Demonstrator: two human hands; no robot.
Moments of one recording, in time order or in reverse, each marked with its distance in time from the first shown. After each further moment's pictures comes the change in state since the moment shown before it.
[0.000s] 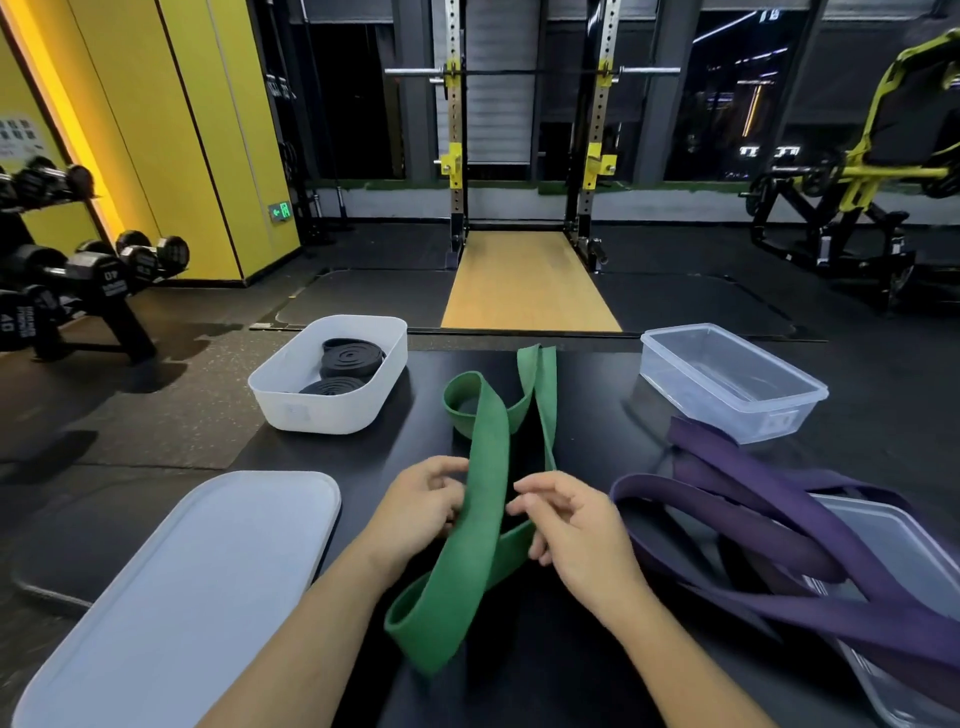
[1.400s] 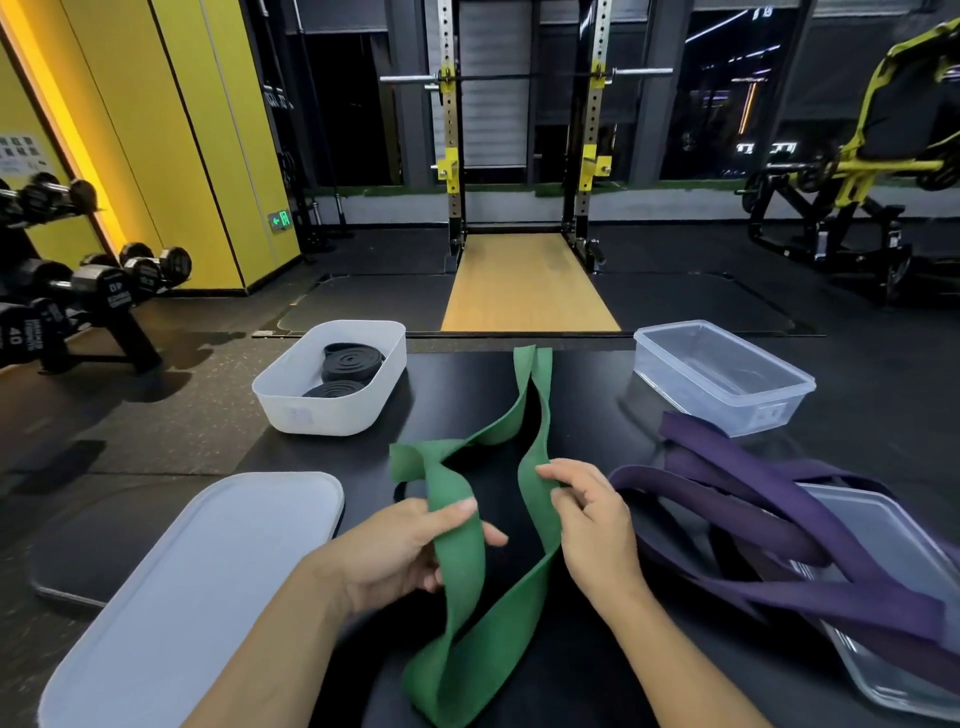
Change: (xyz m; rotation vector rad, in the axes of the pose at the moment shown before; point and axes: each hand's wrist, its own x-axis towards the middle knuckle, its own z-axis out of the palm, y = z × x) left_hand -0.045 0.007 -0.021 -0.115 -0.432 -0.133; right_hand 0.000 0.016 -0.004 -0.066 0.241 -0.080
